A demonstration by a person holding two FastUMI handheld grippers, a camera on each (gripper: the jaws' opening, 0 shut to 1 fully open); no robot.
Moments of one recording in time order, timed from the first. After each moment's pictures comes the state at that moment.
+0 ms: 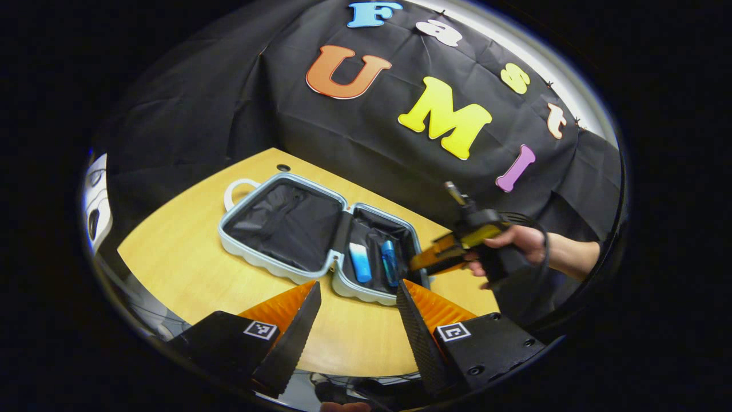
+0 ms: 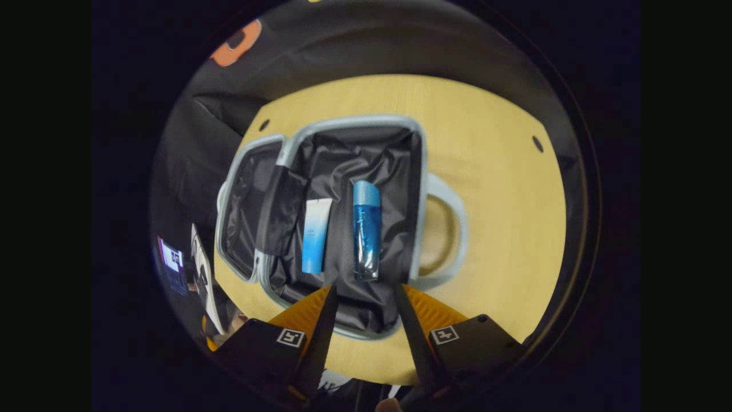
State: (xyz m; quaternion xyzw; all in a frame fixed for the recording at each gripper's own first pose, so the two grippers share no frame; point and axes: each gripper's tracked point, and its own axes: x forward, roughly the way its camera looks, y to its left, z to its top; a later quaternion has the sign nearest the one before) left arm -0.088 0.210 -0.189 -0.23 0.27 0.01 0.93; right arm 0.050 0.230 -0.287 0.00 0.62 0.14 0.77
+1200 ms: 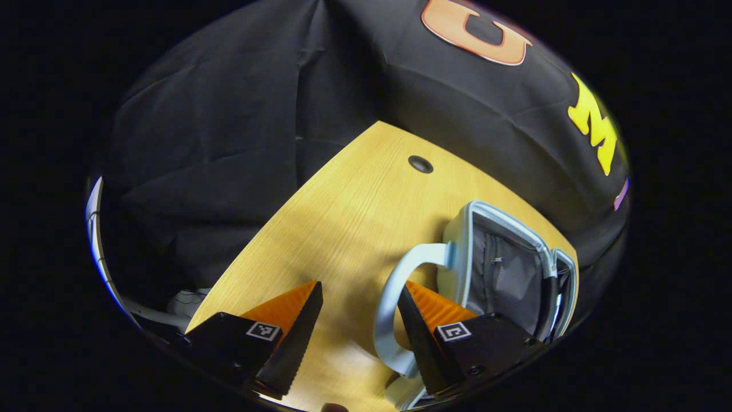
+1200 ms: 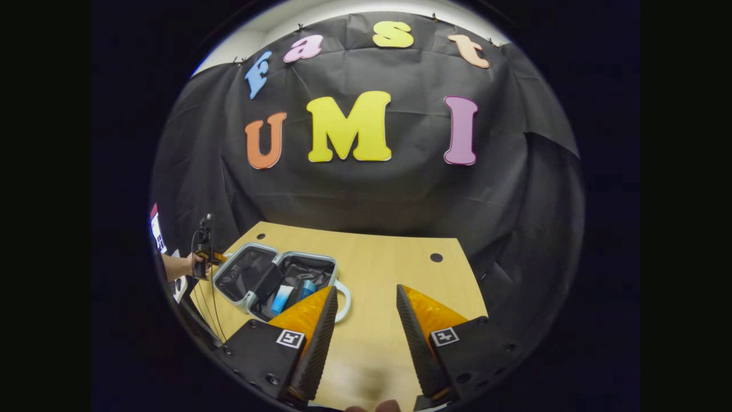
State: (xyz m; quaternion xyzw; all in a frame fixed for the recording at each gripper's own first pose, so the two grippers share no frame) left arm 0.109 0.505 -0.400 -0.21 0.43 0.14 0.87; right arm 0.017 0.072 -0.082 -0.02 0.27 0.07 0.96
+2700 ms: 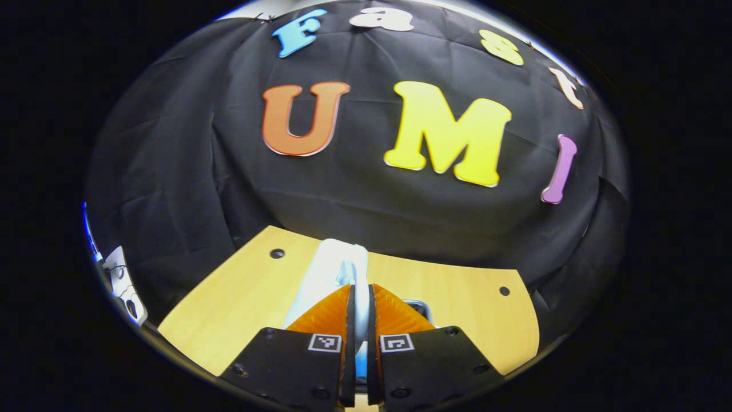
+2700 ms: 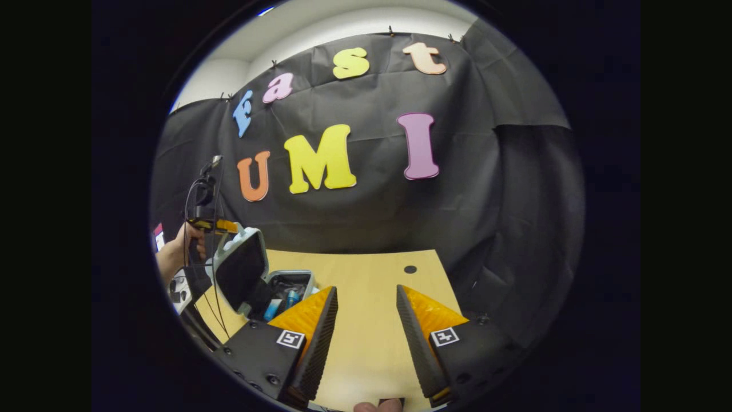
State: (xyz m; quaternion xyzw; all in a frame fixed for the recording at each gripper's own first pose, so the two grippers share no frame) left arm 0.159 0.115 -0.091 -0.11 0.24 0.09 0.96; right arm -0.022 -0.083 -0.049 0.04 0.20 0.06 0.98
